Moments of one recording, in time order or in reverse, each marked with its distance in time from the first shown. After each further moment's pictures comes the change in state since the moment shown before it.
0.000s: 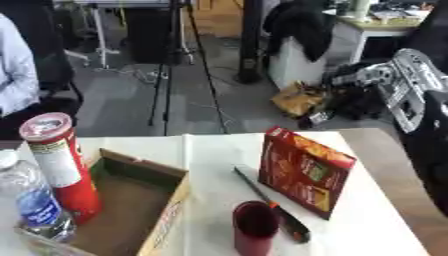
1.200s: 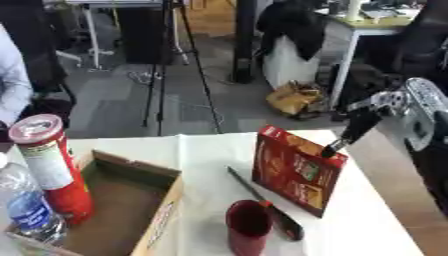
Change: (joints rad) left arm 0.001 0.000 -0.006 0.000 0.008 0.009 -0.018; right arm 0.045 -0.036 -0.012 0.080 -0.139 0.067 0.005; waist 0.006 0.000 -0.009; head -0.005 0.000
